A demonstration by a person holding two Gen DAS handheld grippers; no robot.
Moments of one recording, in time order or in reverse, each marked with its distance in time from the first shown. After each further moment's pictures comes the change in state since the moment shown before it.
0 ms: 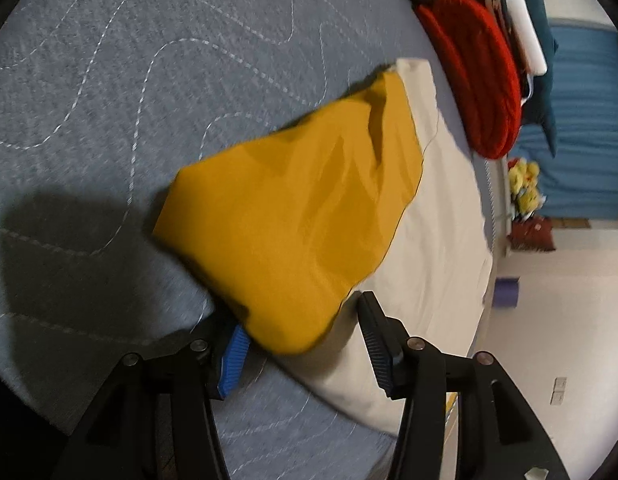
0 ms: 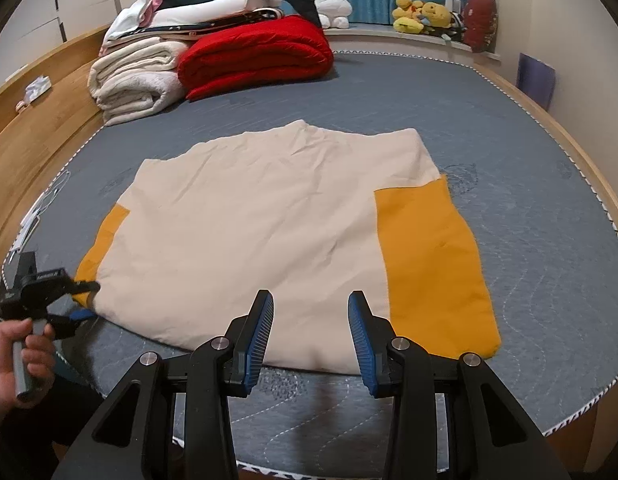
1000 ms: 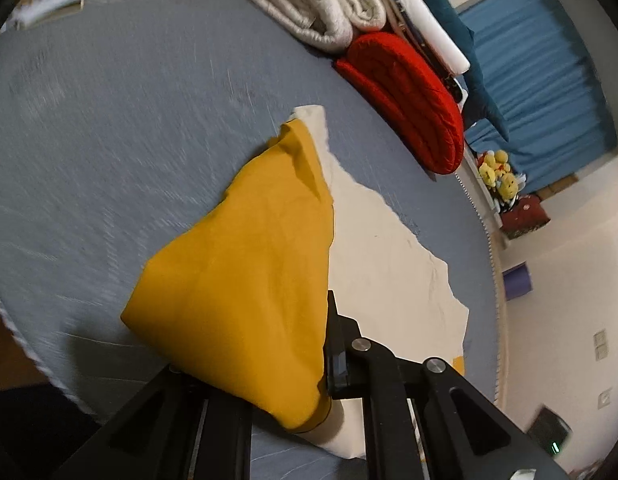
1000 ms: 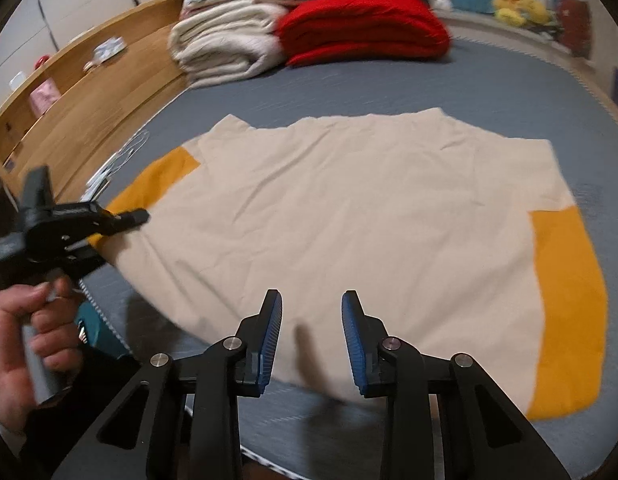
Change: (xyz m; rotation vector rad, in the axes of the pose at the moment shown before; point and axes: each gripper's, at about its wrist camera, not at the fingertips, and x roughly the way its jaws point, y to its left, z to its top) left arm -0.102 -0.081 0.003 0.325 -0.232 0.063; right arm 0.059 0.125 0.012 -0.139 0.104 0.296
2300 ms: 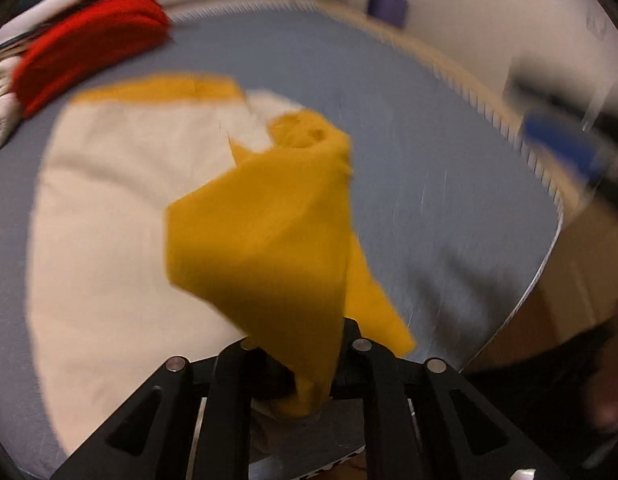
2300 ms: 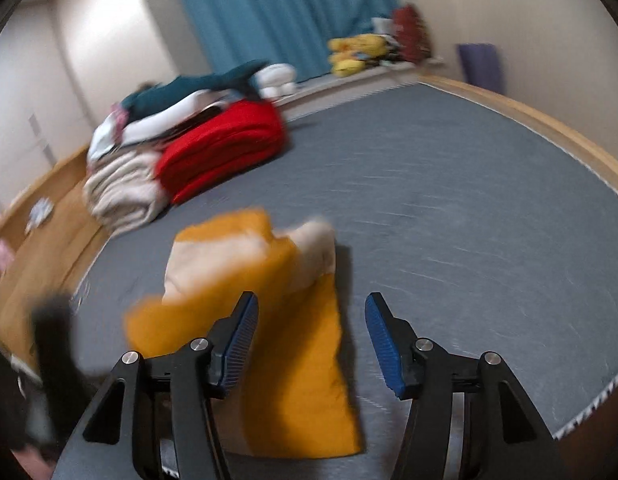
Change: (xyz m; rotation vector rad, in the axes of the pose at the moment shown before) left arm 0.154 -0.311 -0.291 1.026 0.389 -0.009; right arm -0.198 -0.203 -0.051 0.410 -0.394 -0.214
